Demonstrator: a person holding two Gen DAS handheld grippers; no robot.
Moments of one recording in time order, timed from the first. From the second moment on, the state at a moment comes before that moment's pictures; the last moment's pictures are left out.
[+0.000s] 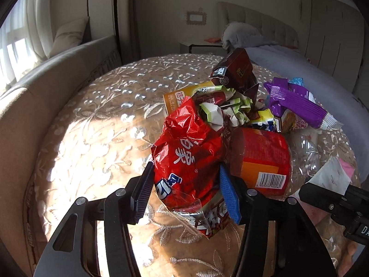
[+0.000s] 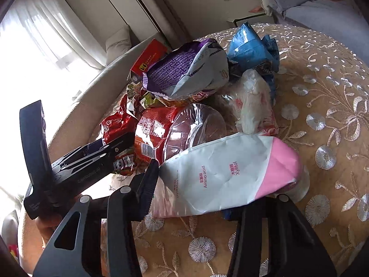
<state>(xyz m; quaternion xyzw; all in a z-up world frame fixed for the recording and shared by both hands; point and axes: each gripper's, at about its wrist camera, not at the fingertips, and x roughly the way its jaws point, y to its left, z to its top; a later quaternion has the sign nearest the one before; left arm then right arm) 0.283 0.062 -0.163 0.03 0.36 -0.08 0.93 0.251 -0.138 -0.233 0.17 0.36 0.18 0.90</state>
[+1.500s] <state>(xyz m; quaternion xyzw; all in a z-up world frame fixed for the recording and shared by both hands) 0.089 -0.323 -0.212 0.24 0.33 -0.44 0.80 0.023 -0.416 -0.280 0.01 0.41 -0.08 0.91</state>
